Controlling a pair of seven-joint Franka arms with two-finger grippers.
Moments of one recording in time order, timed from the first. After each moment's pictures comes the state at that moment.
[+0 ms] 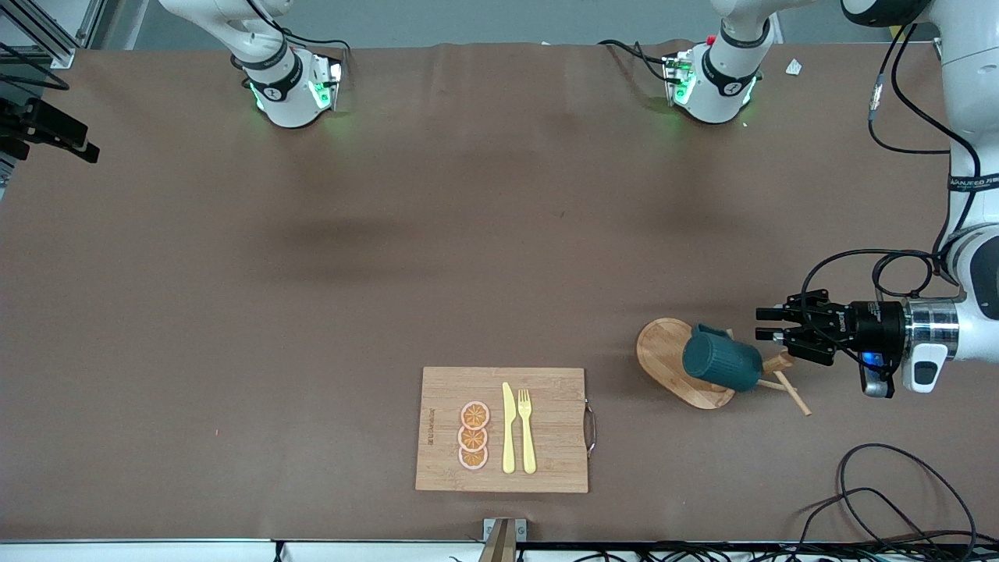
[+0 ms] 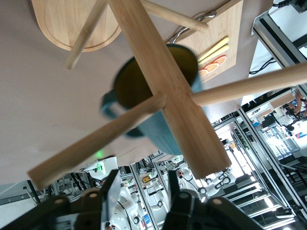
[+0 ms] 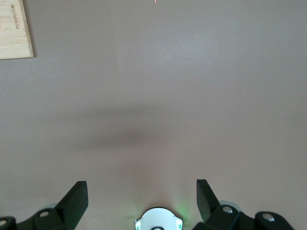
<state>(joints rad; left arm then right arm) 0.23 0.63 -0.07 -1.40 -0.97 1.50 -0.53 -0.01 -0.07 -0.05 -1.51 0.02 1.34 0.01</state>
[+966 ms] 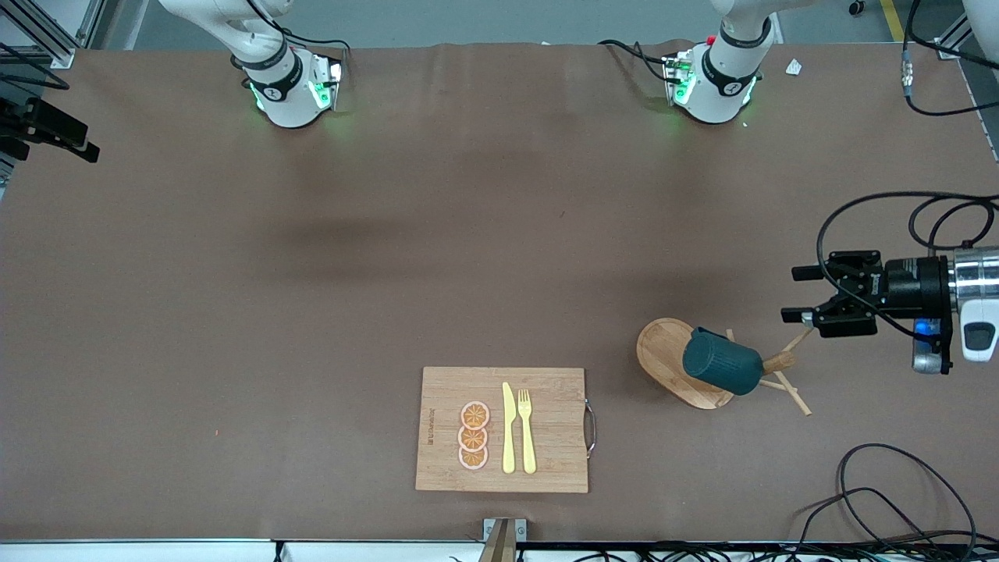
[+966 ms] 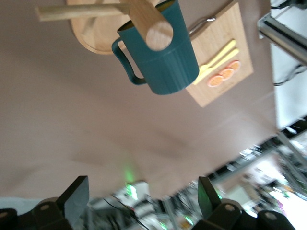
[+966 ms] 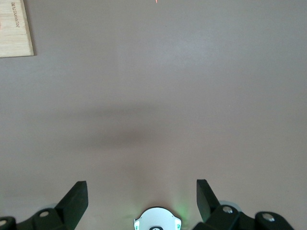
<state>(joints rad) 0.19 0.41 -0.14 -1.35 -0.67 1.49 -0.68 -0.01 -0.07 -0.05 -1.51 0.02 1.34 0.00</state>
